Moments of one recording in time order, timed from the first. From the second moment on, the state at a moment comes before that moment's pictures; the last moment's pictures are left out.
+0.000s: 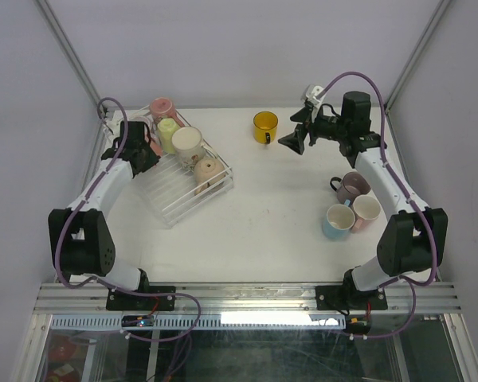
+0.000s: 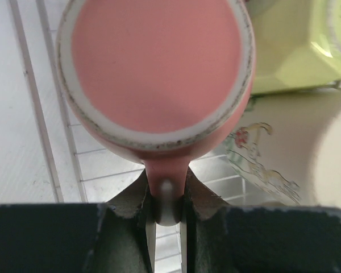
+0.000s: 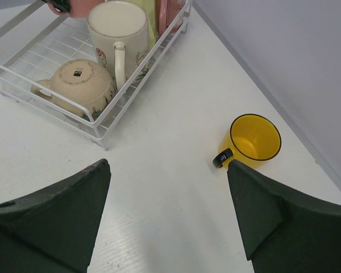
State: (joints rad) left arm -0.06 1.49 1.14 -0.44 -0.19 -0.63; right arm 0.17 1.52 1.31 -0.16 -0.90 -0.41
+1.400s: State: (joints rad) left arm -0.14 1.75 1.24 -0.34 -0.40 -0.79; right arm 0.16 1.52 1.26 -0.12 -0.90 -0.38
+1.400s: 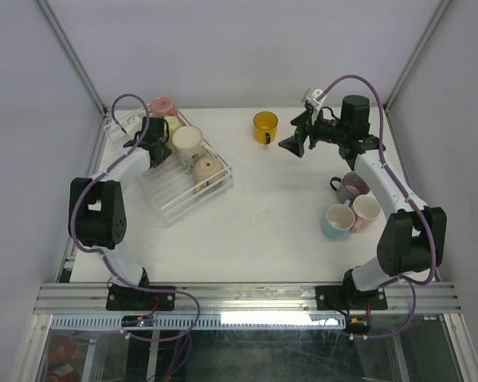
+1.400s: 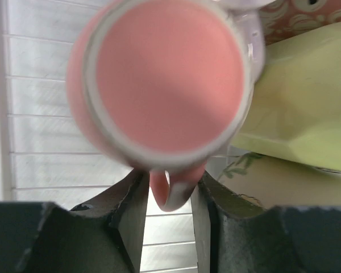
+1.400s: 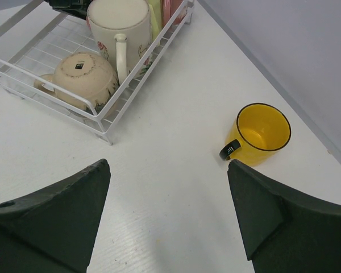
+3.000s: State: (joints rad) left arm 0.14 1.56 1.26 -0.44 -0.04 -0.31; right arm 0.15 1.51 1.25 -0.11 -0.90 -0.37
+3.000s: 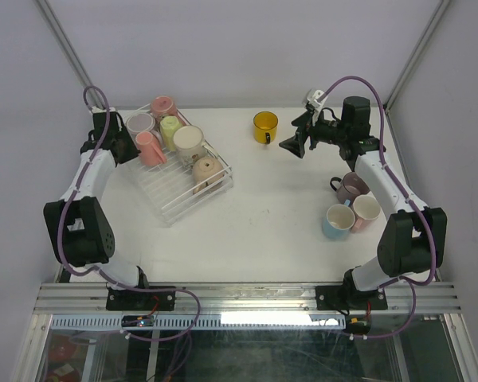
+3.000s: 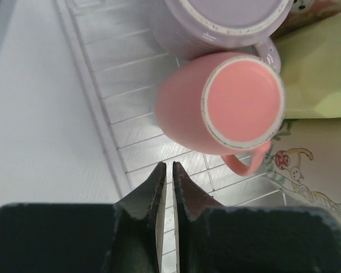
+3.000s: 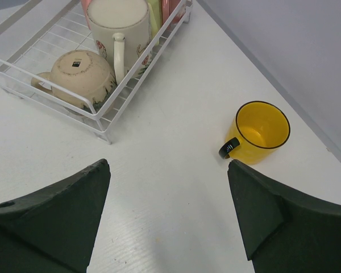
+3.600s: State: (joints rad) left arm 0.14 1.69 1.24 -0.34 0.24 -0.40; right arm 0.15 1.51 1.25 -0.11 -0.90 -0.37
